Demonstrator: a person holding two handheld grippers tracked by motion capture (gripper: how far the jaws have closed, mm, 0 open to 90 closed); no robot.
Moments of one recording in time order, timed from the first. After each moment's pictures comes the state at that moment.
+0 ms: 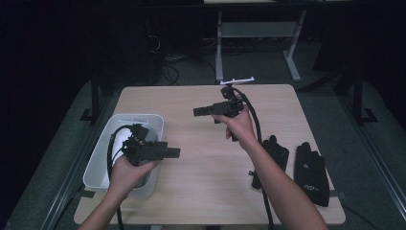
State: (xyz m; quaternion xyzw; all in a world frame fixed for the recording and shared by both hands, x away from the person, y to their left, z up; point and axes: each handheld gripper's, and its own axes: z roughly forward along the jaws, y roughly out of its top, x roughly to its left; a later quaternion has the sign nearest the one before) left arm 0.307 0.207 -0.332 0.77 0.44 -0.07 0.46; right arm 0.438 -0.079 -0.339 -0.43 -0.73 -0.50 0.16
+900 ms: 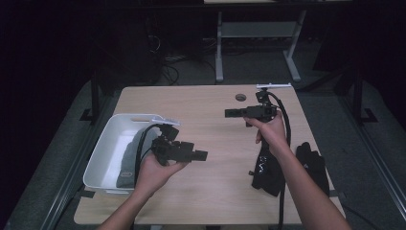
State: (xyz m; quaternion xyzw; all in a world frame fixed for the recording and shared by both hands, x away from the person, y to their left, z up) left arm 0.314 0.139 -0.339 0.80 0.39 -0.09 0.45; right arm 0.418 -0.168 -0.344 -0.48 -0.70 -0.52 0.13
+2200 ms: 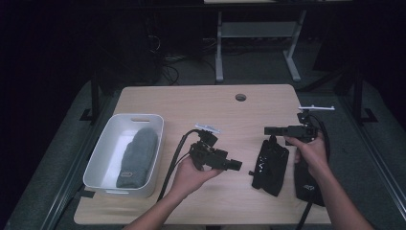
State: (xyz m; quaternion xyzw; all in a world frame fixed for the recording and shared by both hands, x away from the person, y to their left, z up) left arm 0.317 0.053 -0.370 0.82 0.33 -0.14 0.44; right arm 0.376 -0.281 -0.390 -0.55 -0.66 -0.49 0.12
